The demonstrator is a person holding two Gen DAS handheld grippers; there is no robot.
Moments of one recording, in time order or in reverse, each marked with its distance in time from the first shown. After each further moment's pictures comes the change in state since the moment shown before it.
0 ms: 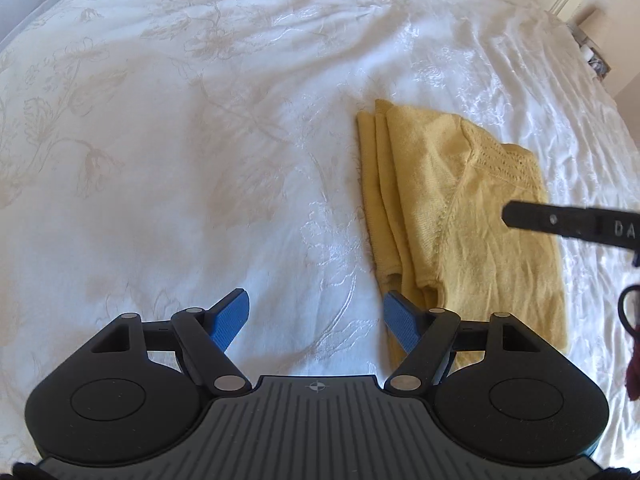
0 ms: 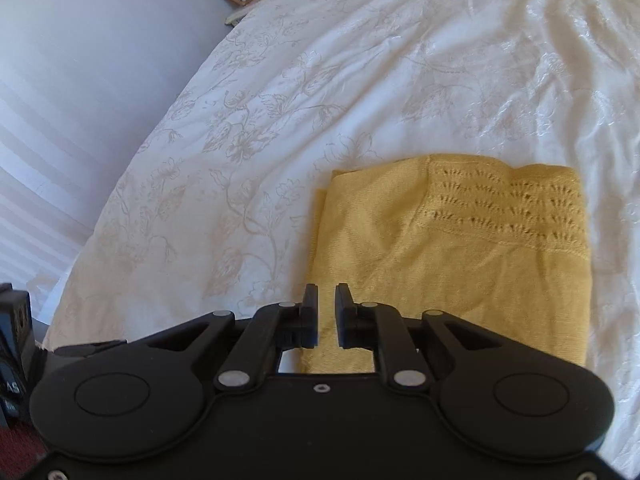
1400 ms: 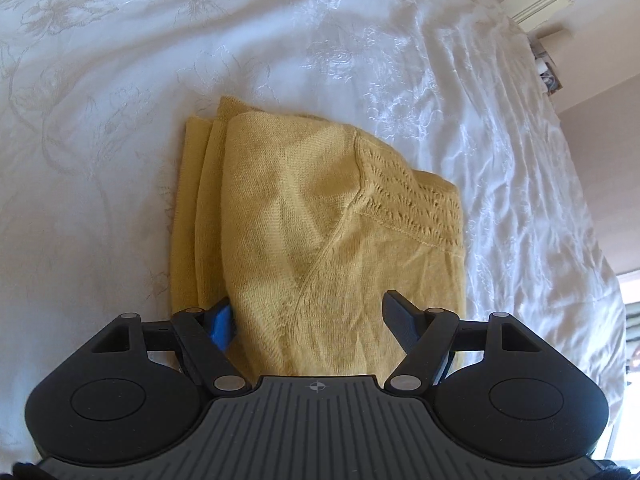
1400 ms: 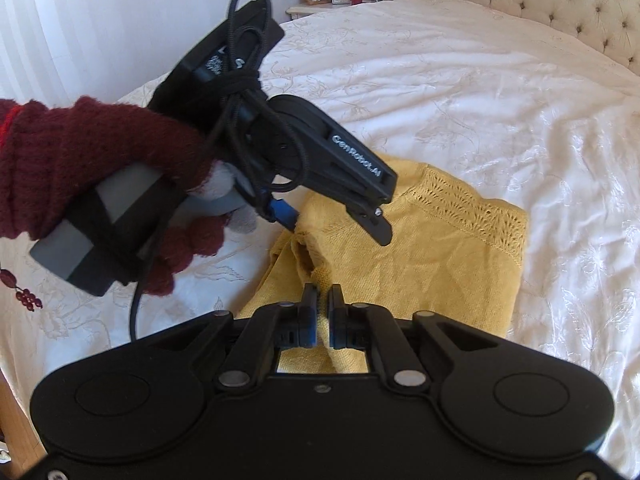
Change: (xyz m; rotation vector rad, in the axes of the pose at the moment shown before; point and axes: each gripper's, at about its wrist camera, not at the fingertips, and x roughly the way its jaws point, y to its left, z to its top) left arm 0.080 -0.067 0.059 -0.095 0.089 -0.287; right arm -0.035 0.049 -0.080 -0.413 -0.085 -0.136
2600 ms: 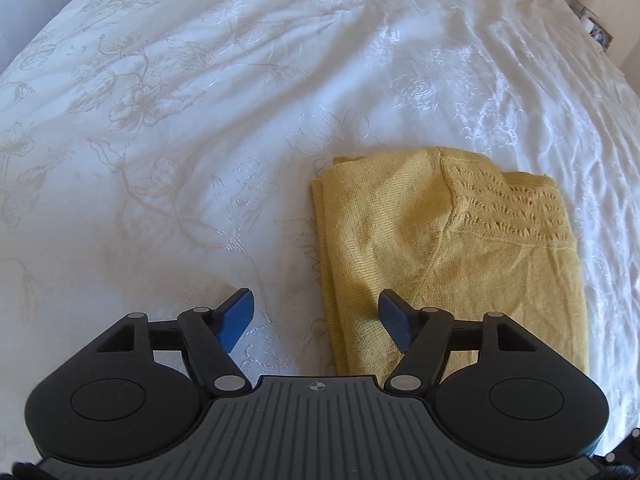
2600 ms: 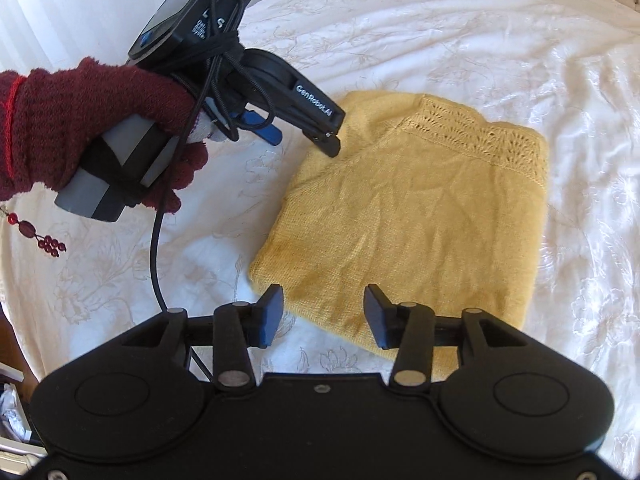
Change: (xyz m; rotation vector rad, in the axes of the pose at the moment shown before) left arm -0.033 0.010 -0.003 0.203 -0.094 0.376; right arm 0.001 -0.014 -0.029 0.141 0.088 0.075
